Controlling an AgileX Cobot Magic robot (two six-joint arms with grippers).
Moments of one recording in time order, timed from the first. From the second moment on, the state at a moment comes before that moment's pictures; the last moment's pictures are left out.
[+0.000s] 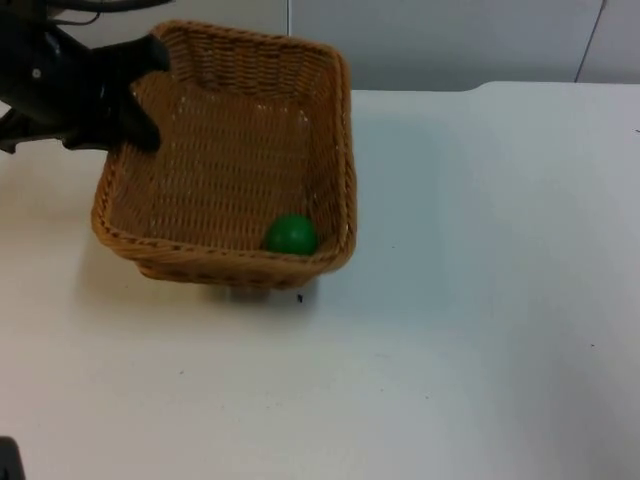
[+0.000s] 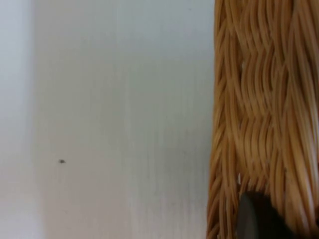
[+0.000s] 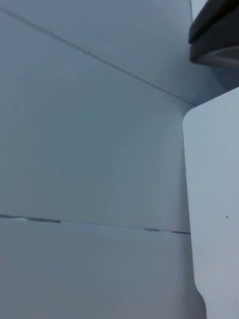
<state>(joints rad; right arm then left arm) 0.36 1.02 -1.72 -0.73 1.21 0.27 -0.10 1.99 -1.21 -1.06 0.52 0.70</state>
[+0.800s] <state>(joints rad) 0.36 0.99 -1.72 -0.70 1.22 0.24 -0.20 2.13 -1.21 -1.09 0.54 0.73</state>
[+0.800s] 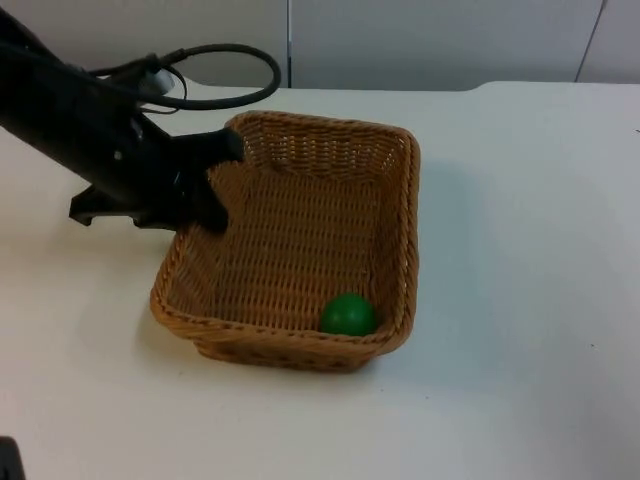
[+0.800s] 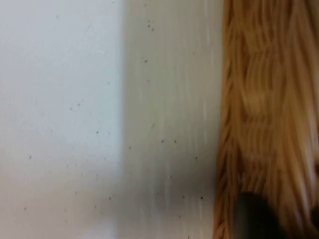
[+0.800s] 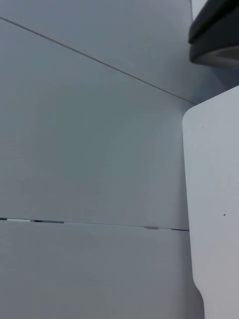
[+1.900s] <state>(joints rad) 0.36 0.99 -1.72 -0.70 1.17 0.21 -0.20 1.94 -1.41 -0.88 0.62 0.70</state>
